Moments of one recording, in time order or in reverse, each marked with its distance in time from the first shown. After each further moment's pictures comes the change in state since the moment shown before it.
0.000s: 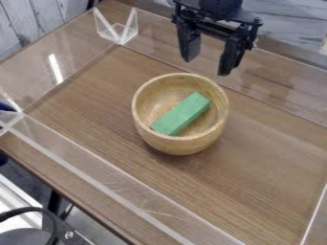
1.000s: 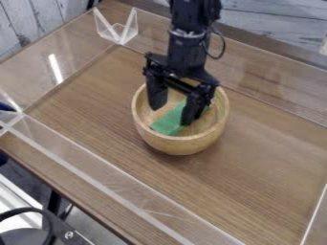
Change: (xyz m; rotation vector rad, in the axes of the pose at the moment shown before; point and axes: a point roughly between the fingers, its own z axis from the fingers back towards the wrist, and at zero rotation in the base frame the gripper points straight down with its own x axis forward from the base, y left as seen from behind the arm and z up) arm -0.029 0.029 -0.070 0.012 0.158 -0.004
